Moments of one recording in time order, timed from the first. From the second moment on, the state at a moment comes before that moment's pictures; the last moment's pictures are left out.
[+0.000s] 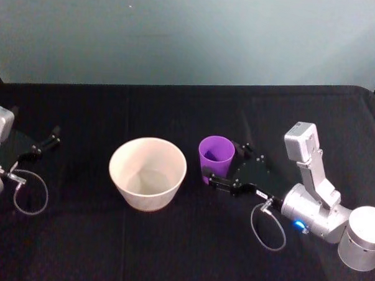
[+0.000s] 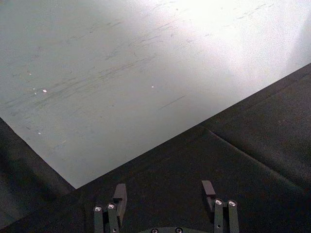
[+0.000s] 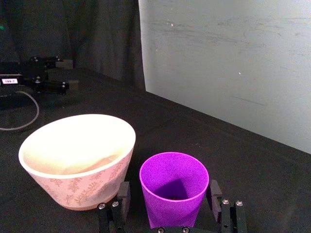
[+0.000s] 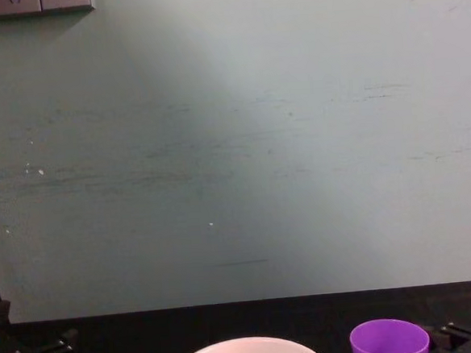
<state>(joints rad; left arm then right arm) -0.20 0.60 0.45 -1.41 -0.25 -0.12 0.03 0.19 0.46 -0.40 -1.36 0.35 -0.14 0.47</state>
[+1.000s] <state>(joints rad) -0.20 0.60 0.45 -1.41 -0.25 -0.12 0.03 0.20 0.42 -0.37 -1.29 0.39 -0.18 0.56</state>
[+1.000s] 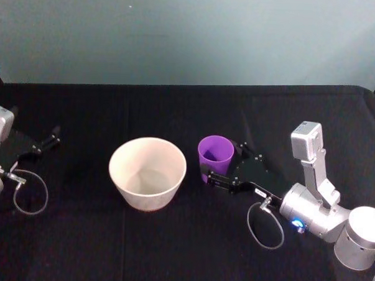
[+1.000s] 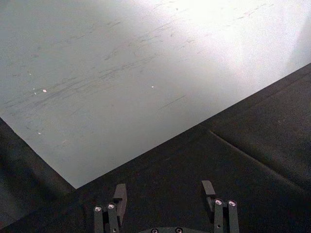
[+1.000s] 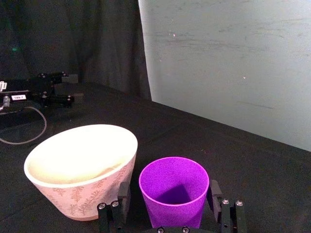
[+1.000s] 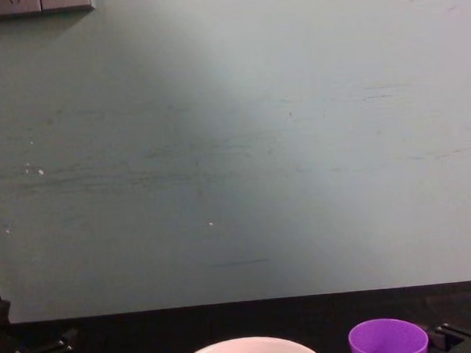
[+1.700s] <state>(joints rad) -0.20 0.60 0.45 -1.41 -0.25 -0.12 0.03 0.20 0.42 -0.37 -1.29 0.39 -0.18 0.56</state>
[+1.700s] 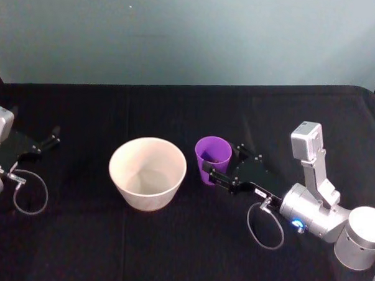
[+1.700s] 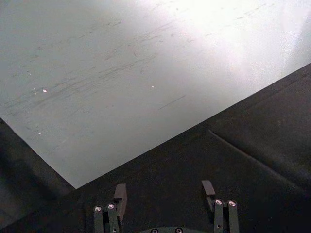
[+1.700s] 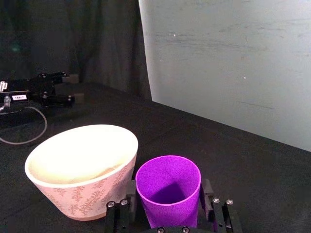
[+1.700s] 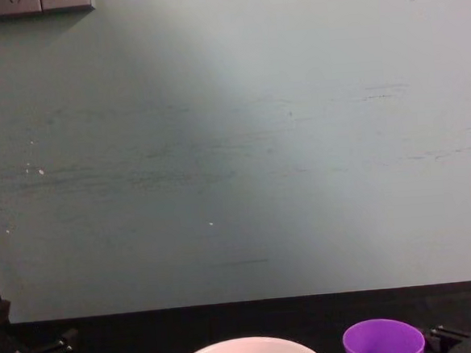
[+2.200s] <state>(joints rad) -0.20 0.60 0.45 -1.41 -0.25 -0.12 0.03 0.20 0.42 -0.37 -1.30 0.39 -0.18 0.56</state>
